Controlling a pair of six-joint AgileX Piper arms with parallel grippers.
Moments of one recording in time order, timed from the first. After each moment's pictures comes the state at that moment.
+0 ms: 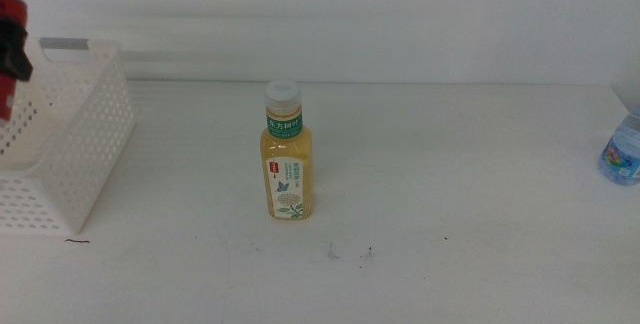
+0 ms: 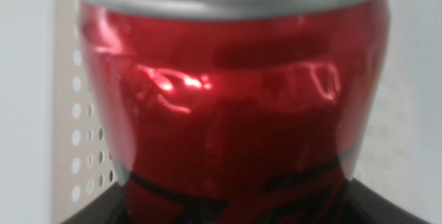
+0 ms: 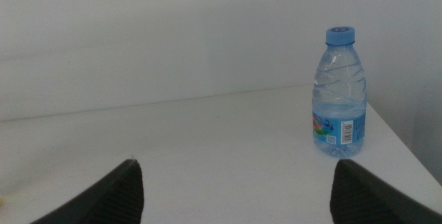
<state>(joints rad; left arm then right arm) 0.32 1.90 -1.81 -0.19 1.15 0.44 0.01 0.00 0.00 0.04 0.17 0.10</state>
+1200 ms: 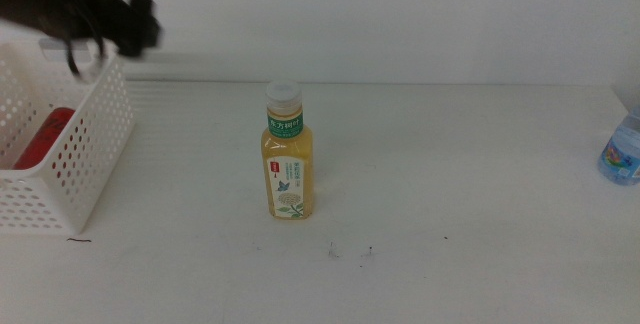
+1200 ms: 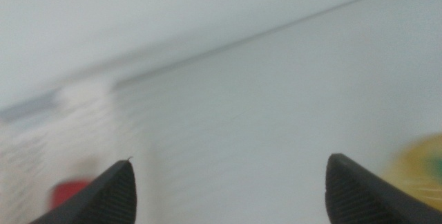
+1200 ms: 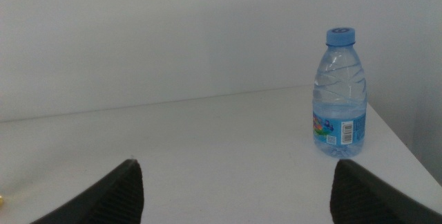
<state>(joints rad) -0.16 1.42 -1.32 0.02 0.69 0.18 0.01 0.00 0.00 0.04 0.17 0.10</state>
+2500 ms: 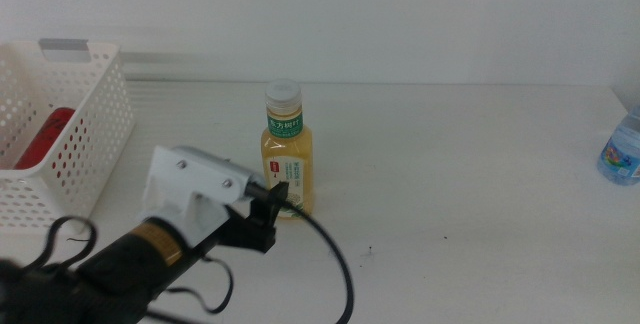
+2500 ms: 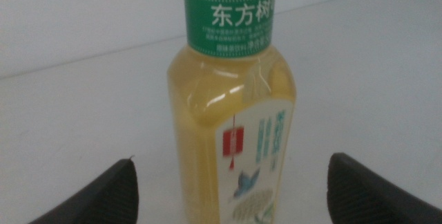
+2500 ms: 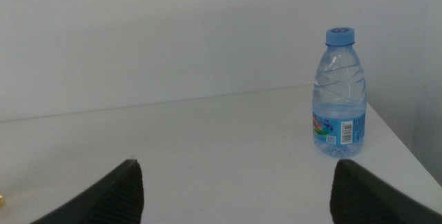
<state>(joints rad) -0.52 1.55 -0.38 -0.01 -0.79 -0.06 0.01 0.00 0.00 0.04 0.17 0.10</state>
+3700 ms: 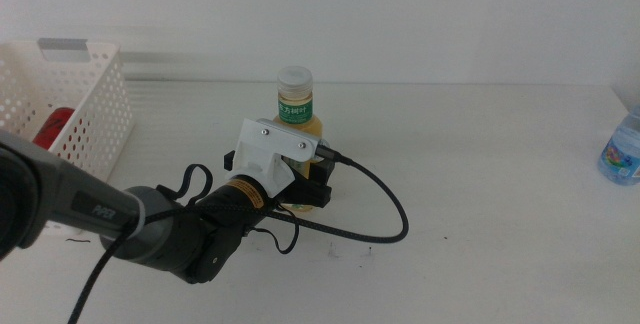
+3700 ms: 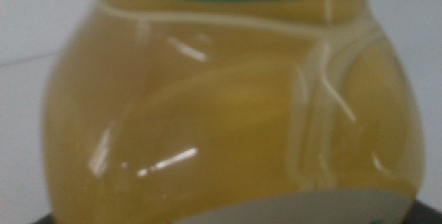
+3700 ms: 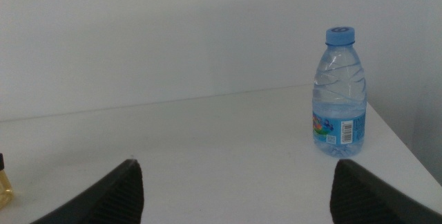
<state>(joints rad) -0.52 2.02 -0.80 0.02 -0.82 -0.09 0.01 0.00 0.00 0.04 0.17 0.10</state>
